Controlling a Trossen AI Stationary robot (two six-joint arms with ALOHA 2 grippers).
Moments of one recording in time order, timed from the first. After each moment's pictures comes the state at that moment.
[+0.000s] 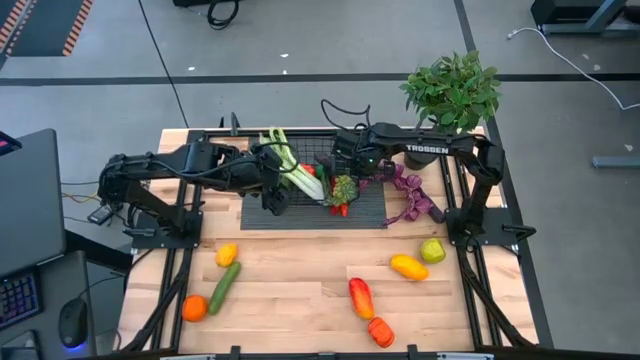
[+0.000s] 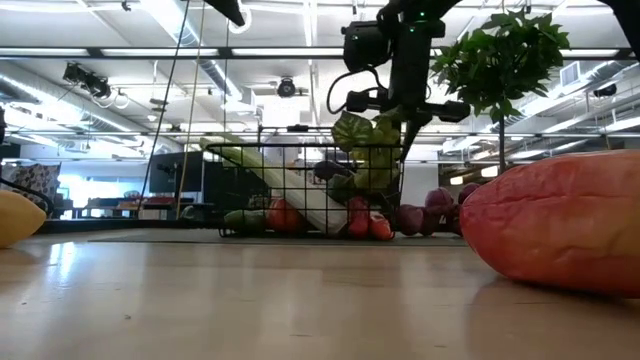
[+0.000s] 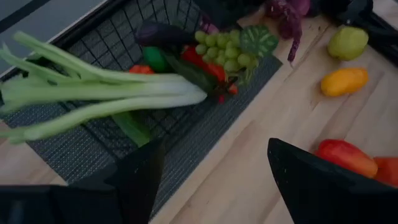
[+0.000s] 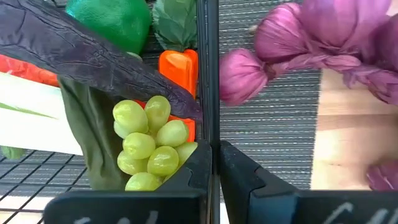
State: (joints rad) left arm -0.06 1.47 1.72 -1.22 -0.34 -0.72; right arm -0.33 1.80 1.54 -1.13 0.04 1.33
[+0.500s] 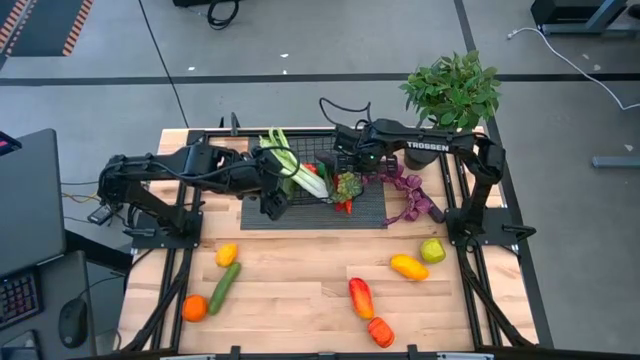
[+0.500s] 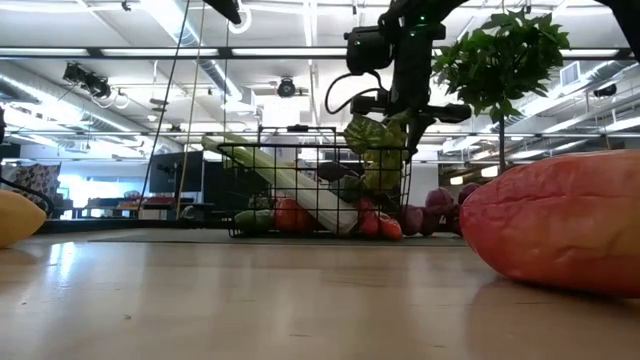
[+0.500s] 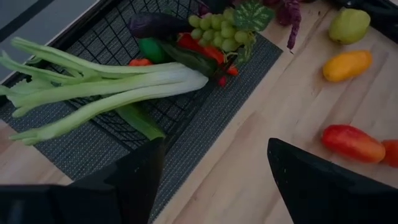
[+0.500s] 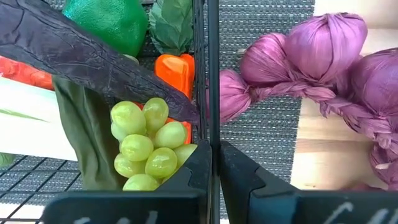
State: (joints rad) left arm -0.08 1.47 1.72 -1.24 -0.34 -0.68; right arm -0.37 1.80 1.54 -1.14 0.07 1.21
